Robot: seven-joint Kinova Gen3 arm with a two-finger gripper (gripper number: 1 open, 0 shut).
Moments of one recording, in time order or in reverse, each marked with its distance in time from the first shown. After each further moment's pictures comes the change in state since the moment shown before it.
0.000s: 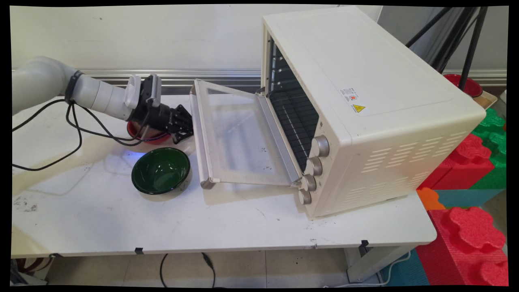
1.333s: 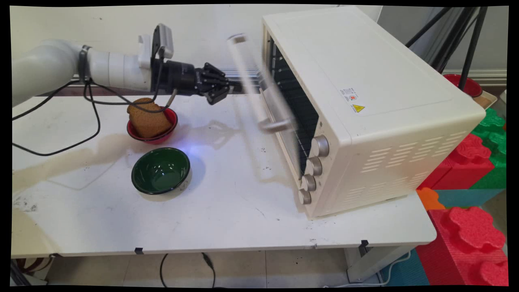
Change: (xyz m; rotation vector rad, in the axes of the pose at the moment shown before) arm 0.103 -0.002 0.002 0.062 0.370 -0.103
